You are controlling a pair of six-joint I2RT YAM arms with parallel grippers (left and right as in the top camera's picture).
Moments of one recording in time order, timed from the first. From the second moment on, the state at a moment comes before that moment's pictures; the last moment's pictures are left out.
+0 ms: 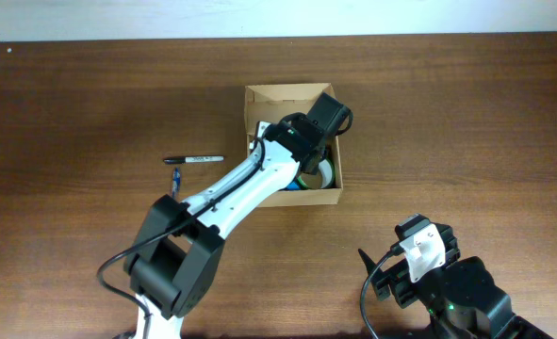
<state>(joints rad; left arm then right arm) -0.71 2.02 1.61 -0.64 -0.27 -1.98 0.68 0.41 0.73 -0.86 0.19 0.00</state>
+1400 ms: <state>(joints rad) -0.08 1.61 1.28 -1.11 -0.18 -0.85 0.68 0.41 0.73 -0.86 0.19 0.00</state>
